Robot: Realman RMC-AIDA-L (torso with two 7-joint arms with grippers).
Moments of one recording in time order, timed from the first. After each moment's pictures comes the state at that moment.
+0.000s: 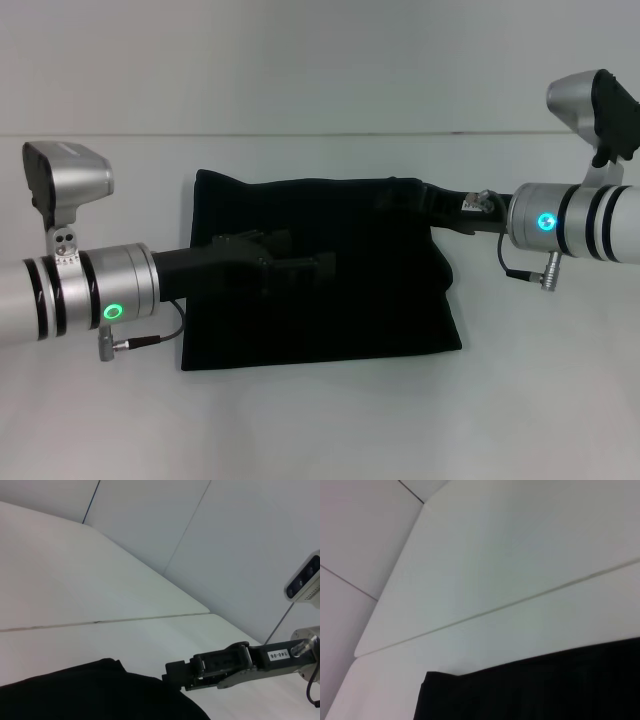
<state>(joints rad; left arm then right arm) -0.63 -2.14 0.67 0.52 1.97 1.29 -1.57 0.89 2.07 -0.85 -0.24 -1.87 -0.80 2.15</state>
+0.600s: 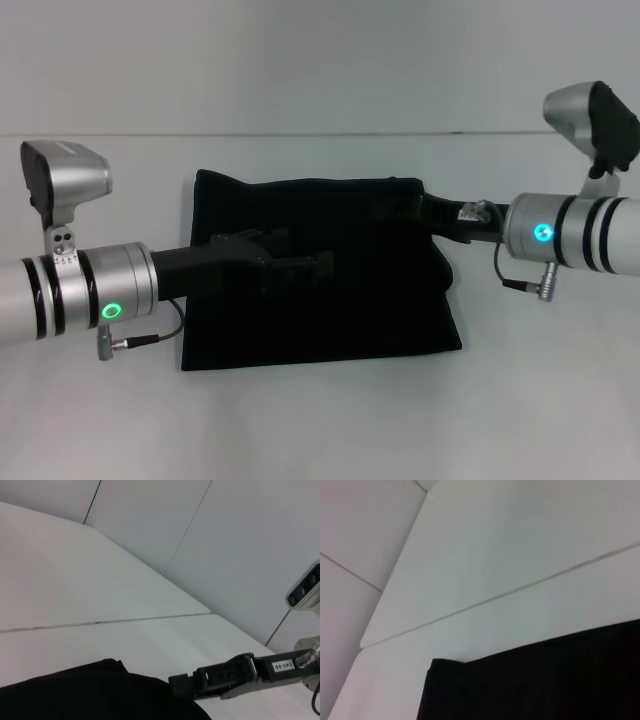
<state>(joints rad) -0.63 -2.14 0.66 0.52 1.97 1.29 -1.57 0.87 2.09 -0.85 -0.25 -1.86 -0.81 2.14</state>
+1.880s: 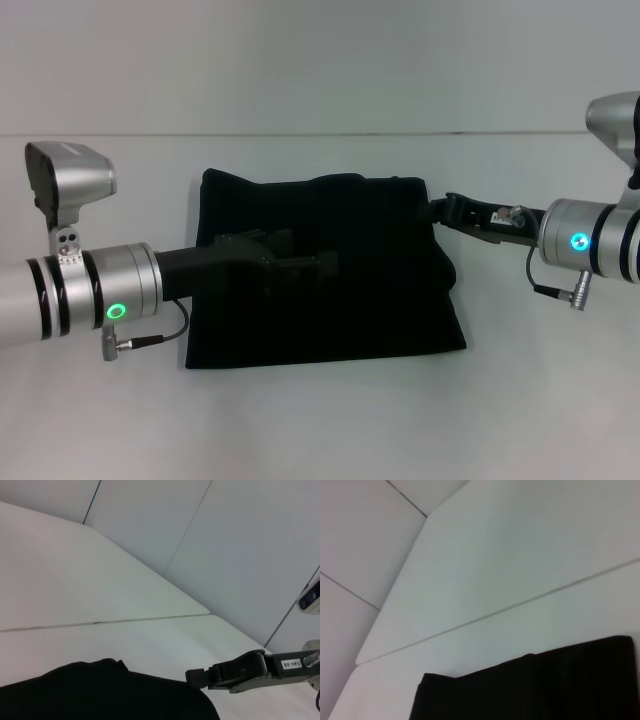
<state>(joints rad) -0.64 -2.15 0.67 0.52 1.96 1.29 -1.57 0.79 2.08 -0.84 -0.31 -1.82 -0.85 2.07</state>
